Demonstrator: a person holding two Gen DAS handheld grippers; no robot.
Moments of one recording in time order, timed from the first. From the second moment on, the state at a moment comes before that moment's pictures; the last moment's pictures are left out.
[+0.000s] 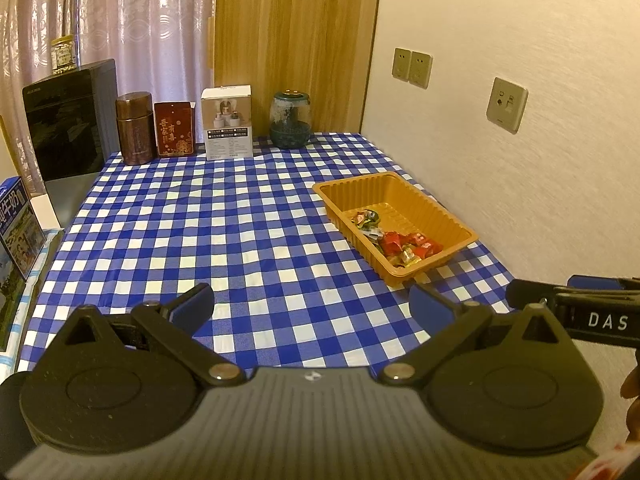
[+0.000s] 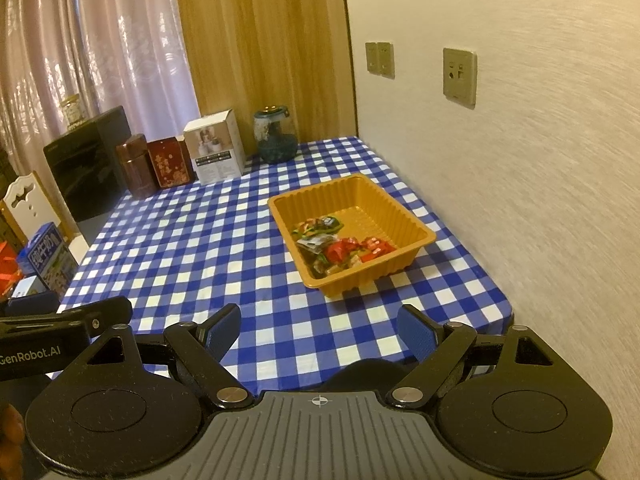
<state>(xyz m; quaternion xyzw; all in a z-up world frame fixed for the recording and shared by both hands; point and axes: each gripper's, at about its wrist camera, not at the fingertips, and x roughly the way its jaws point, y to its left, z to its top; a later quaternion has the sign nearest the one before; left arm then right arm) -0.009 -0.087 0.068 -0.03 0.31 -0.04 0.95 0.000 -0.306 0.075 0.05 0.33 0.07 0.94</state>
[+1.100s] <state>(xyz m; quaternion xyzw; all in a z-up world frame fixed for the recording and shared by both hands) -0.009 -0.084 0.066 -0.03 0.31 -0.04 0.95 0.001 -0.305 0.073 0.05 0.33 0.07 0.94</state>
